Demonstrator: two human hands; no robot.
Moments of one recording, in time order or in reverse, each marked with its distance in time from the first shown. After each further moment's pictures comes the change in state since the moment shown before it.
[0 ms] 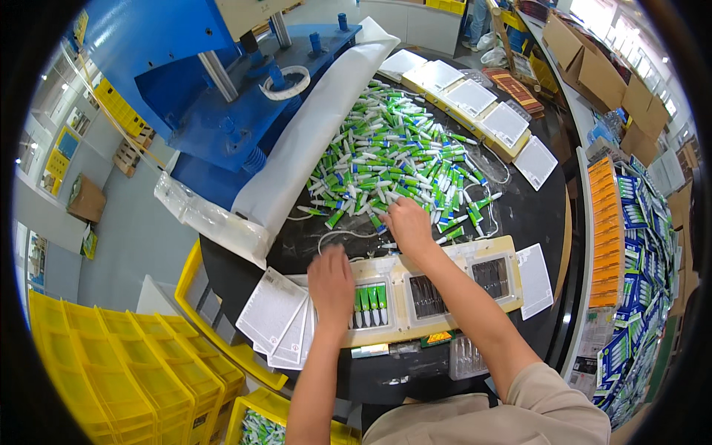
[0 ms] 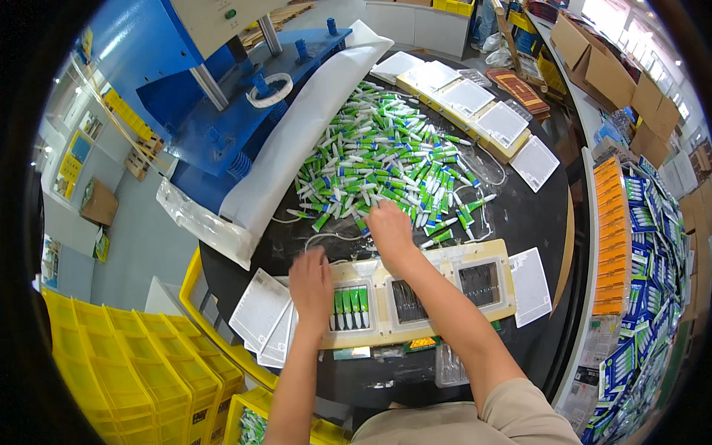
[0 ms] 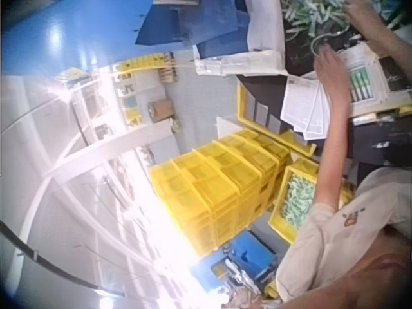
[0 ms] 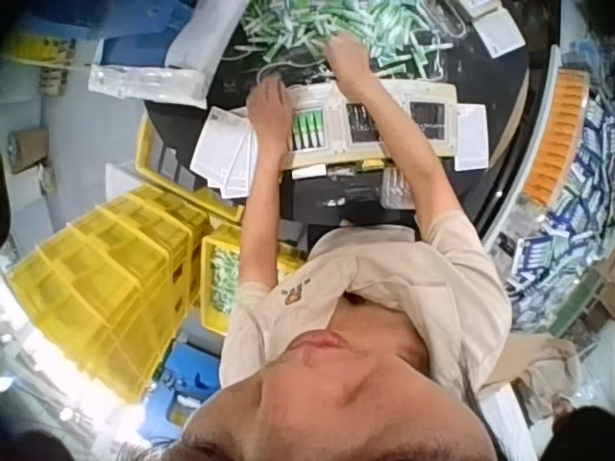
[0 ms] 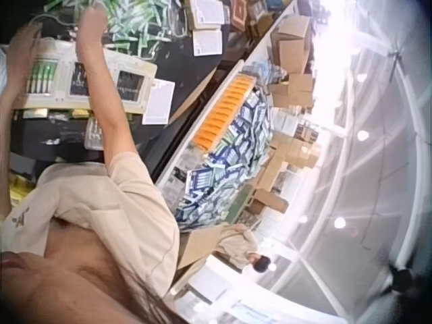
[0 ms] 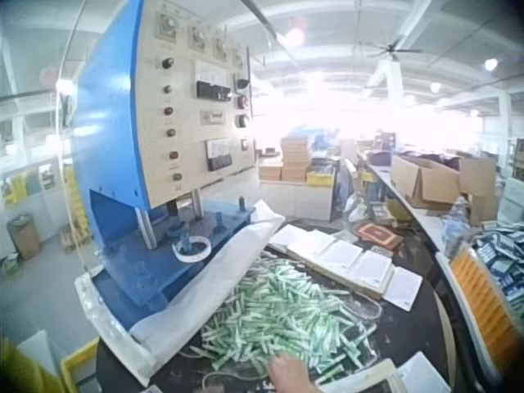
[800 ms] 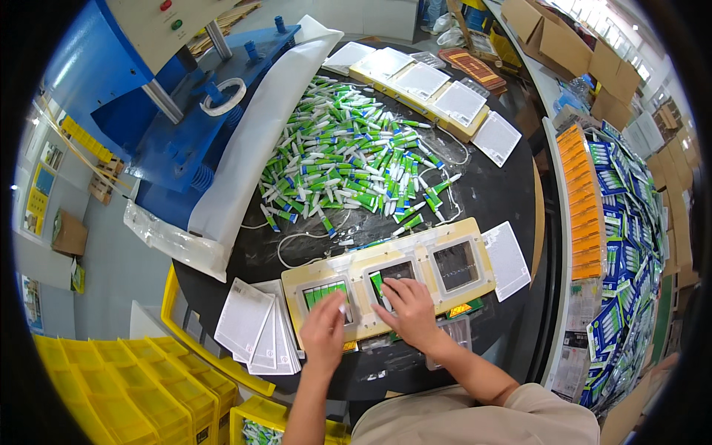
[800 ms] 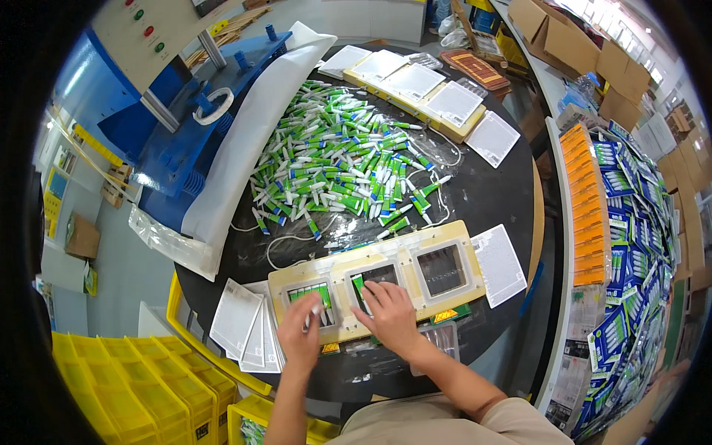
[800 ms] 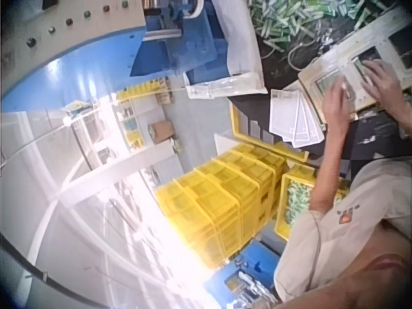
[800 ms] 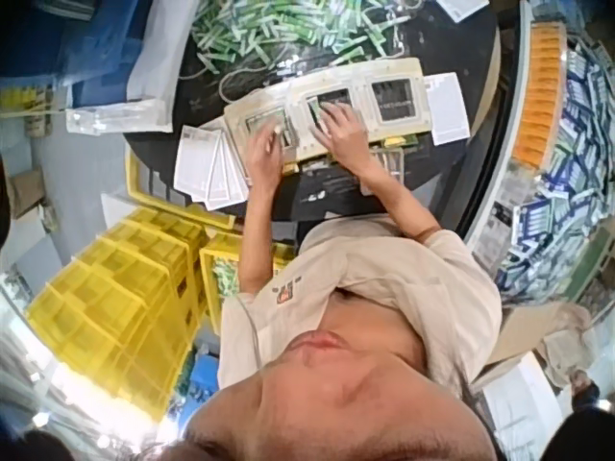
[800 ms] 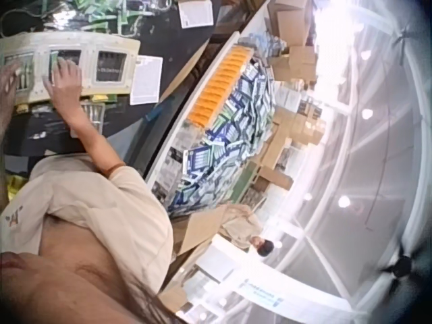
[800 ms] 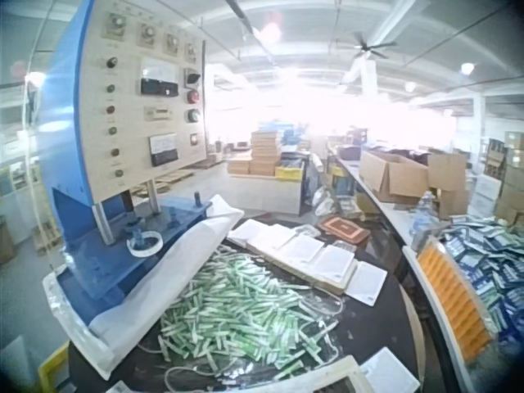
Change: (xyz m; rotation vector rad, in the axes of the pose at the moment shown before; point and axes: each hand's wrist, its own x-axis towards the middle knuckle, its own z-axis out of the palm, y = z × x) left_hand -0.055 0.064 -0.043 -0.479 -0.012 0.107; right_hand -0.172 -0.028 -0.081 0.075 0.202 -0.027
